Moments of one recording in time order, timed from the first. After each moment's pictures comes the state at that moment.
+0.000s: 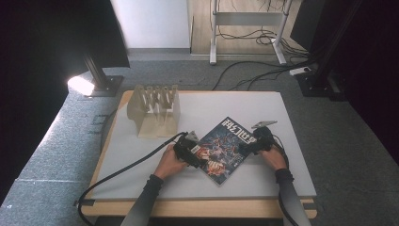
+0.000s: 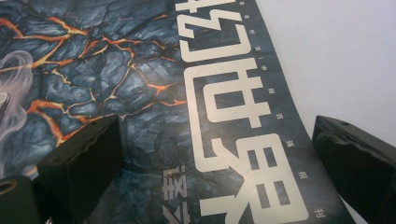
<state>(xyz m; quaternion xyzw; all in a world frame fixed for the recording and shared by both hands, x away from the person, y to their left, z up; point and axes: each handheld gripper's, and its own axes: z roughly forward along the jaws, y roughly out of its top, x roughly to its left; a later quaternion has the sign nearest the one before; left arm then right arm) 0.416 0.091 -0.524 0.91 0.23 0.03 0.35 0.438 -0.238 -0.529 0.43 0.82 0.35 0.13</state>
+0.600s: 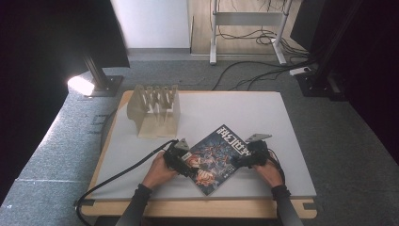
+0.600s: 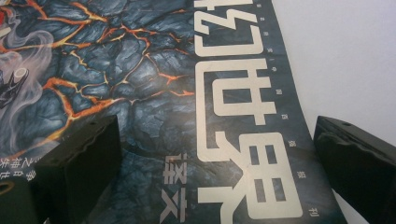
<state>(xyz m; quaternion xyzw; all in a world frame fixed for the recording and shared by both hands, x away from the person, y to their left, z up) 0.383 0.122 -0.524 0.91 0.23 0.04 0.34 0.384 -0.209 -0.530 0.41 0.82 0.36 0.14</state>
